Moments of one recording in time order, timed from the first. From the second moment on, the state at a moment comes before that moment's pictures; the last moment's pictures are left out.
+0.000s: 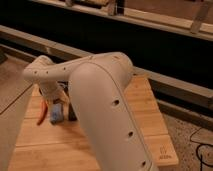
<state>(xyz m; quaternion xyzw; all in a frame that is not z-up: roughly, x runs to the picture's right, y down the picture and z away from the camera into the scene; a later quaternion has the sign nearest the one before) -0.260 0.088 0.791 -0.27 0.20 0.48 0.81</state>
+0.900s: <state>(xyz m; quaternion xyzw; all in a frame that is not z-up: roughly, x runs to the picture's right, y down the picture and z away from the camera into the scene) -0.278 0.108 0.799 -0.30 0.22 0.48 0.80</state>
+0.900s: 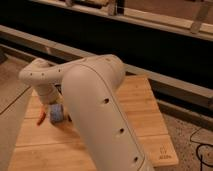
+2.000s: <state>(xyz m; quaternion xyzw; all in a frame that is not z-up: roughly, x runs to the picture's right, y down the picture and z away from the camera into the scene) -0.270 0.122 0.824 -0.31 0.25 0.46 0.80</state>
